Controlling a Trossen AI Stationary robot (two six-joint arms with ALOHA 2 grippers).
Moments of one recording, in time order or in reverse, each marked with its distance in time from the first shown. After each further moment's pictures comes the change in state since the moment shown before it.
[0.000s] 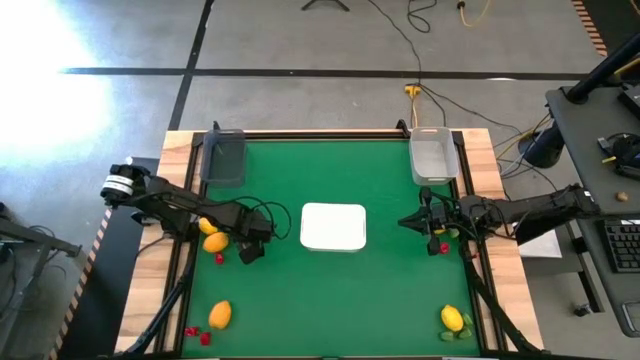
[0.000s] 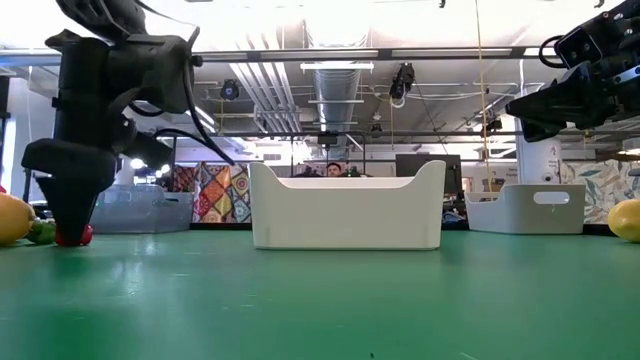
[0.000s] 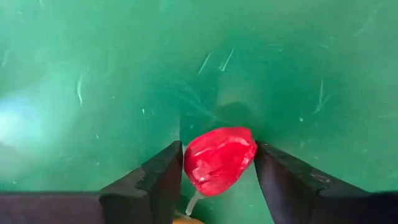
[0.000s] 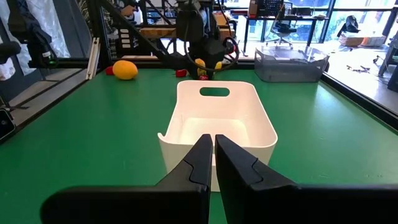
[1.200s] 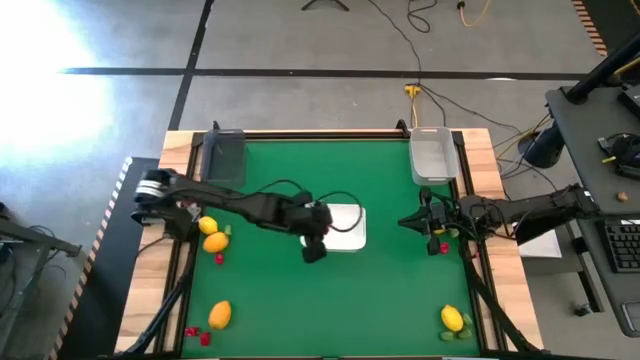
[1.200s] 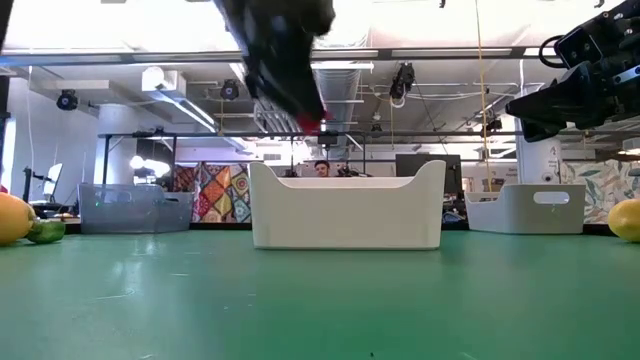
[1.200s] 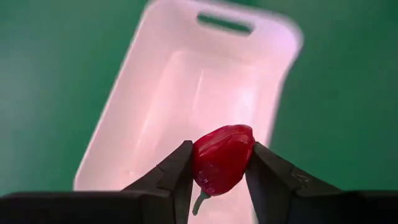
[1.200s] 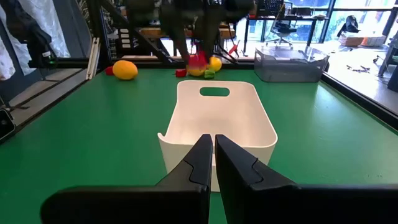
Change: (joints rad) left arm 0.007 0.290 0.665 0.261 -0.145 0.398; right arm 0.000 0.000 0.000 0.000 0.000 0.000
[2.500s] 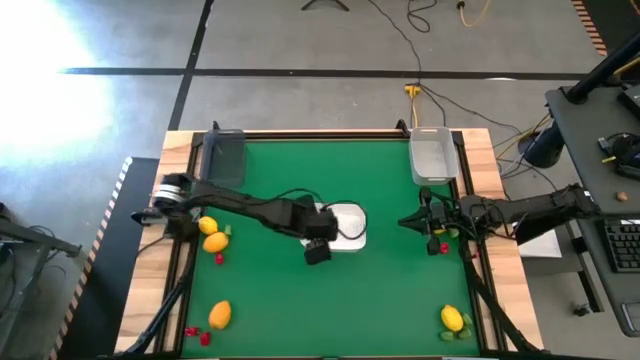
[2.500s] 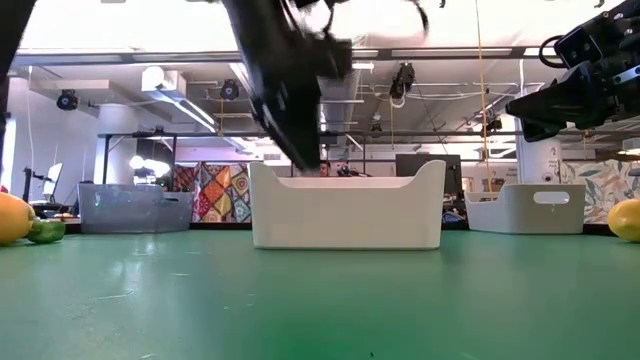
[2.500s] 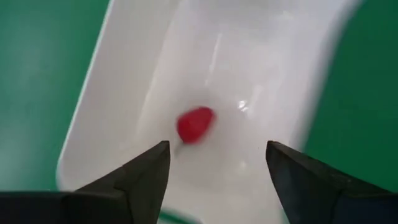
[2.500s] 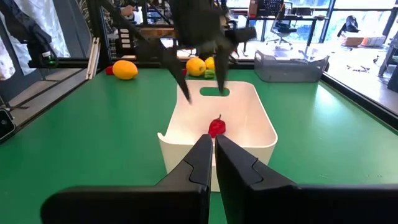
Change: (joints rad) left arm -0.016 0.100 0.100 -0.171 -0.028 -0.032; right arm 0.000 0.001 0.000 -0.001 0.000 0.000
